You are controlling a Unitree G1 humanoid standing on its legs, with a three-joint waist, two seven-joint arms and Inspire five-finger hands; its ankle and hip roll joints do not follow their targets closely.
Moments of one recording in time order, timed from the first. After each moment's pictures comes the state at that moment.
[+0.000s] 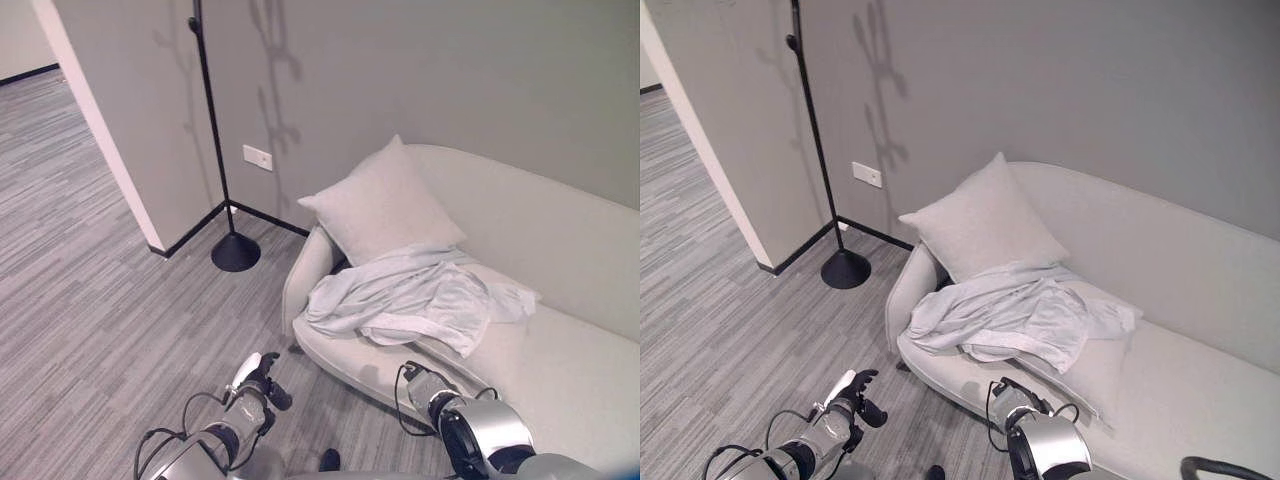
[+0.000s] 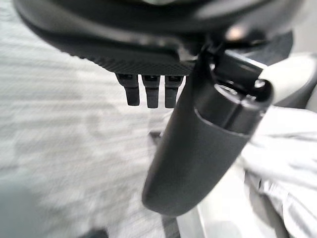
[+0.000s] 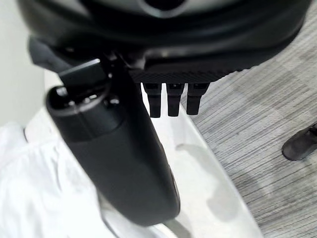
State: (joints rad) left arm -0.32 0.12 -0.66 1.27 -0.12 -0.04 0.31; right arm -0.57 -0.05 0.06 1.54 1.00 -0.16 -0.62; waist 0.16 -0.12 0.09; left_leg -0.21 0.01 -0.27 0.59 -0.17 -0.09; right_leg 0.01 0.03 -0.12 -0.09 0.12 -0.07
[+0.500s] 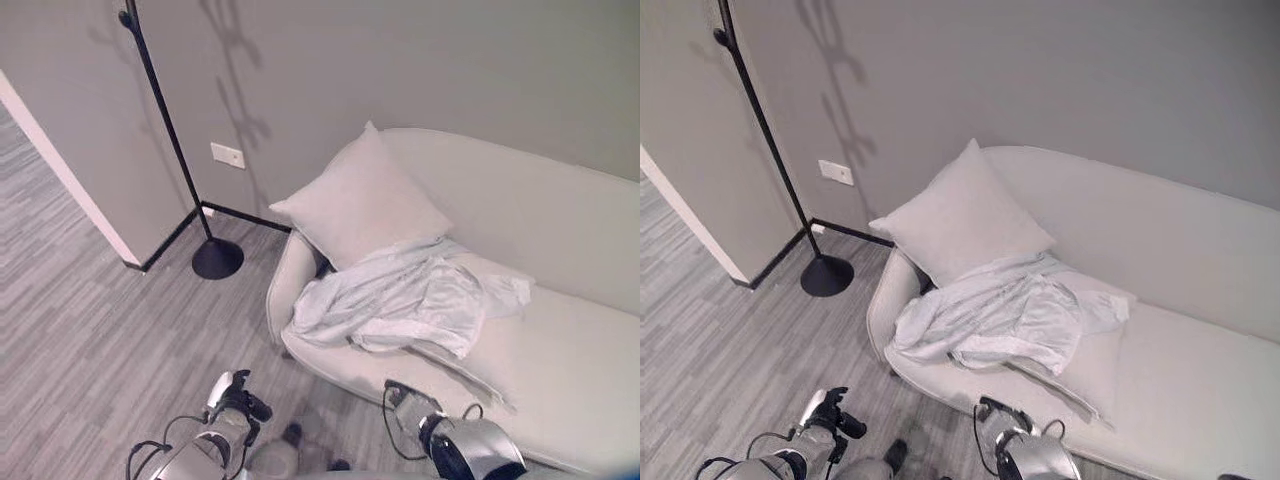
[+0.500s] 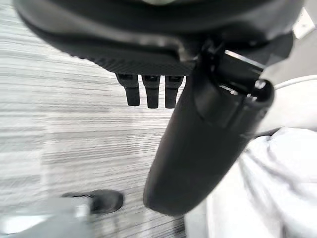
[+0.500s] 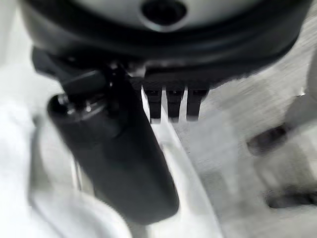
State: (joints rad) left arm -0.30 0.13 -0.49 1.40 -0.15 -0.08 0.34; right arm -0.43 0.03 0.22 1.51 0.99 -0.13 -0.48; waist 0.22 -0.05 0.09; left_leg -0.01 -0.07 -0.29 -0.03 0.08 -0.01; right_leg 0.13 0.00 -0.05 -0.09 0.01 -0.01
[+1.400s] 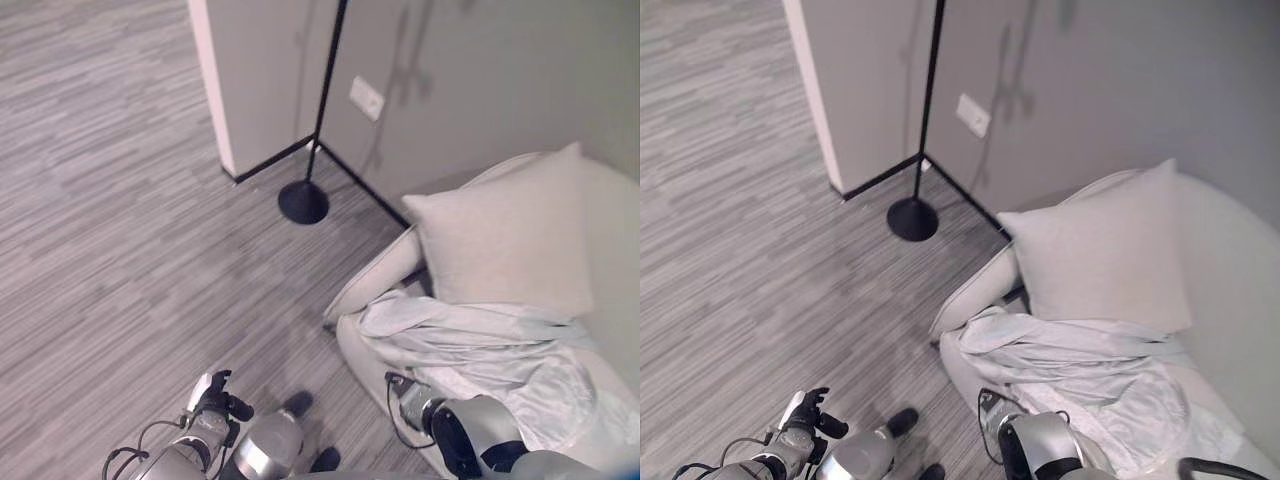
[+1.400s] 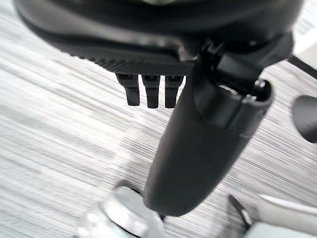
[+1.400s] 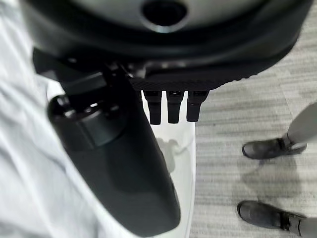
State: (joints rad) left arm -0.29 0.24 -0.51 1.36 -0.21 -0.11 0.32; right arm -0.62 -0.04 0.05 1.65 1.02 -0.10 -0.44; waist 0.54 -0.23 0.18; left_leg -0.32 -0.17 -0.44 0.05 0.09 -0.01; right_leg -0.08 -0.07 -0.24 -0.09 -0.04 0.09
